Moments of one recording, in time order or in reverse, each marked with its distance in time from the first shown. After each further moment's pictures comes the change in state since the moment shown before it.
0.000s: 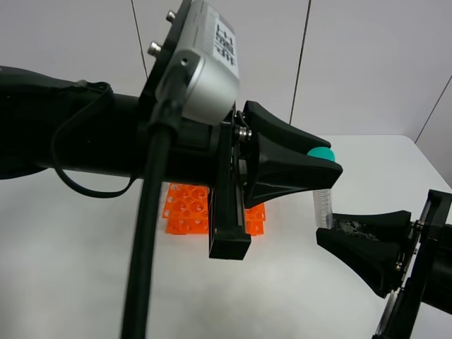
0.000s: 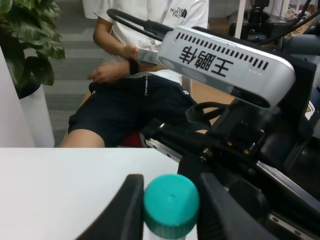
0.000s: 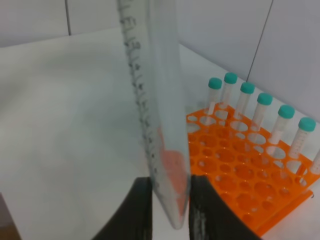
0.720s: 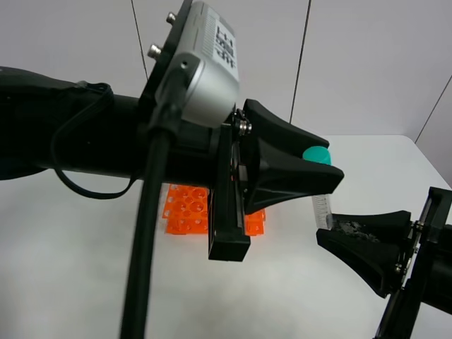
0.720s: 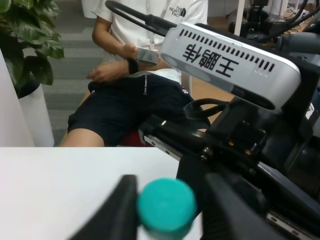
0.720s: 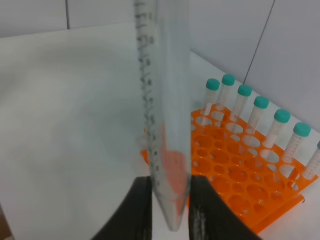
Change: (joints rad) left arm 0.000 0.000 0.001 0.003 0.001 0.001; right arm 0.000 0.000 0.000 -0.048 0.006 -0.018
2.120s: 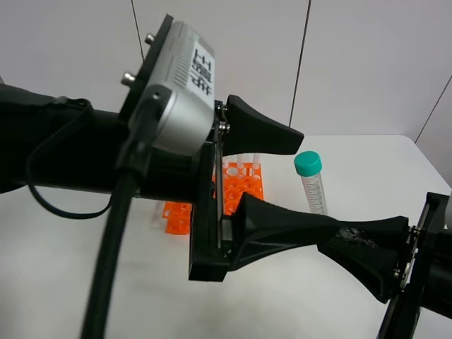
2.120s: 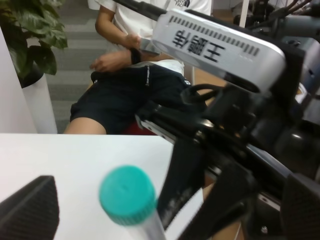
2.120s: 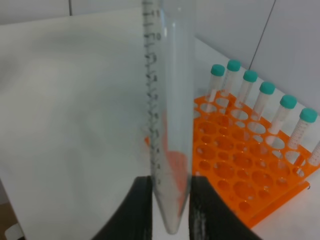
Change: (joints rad) left arm 0.000 -0.051 0.067 0.001 -0.023 0.000; right arm 0.000 0.000 0.000 0.007 0.036 0.000
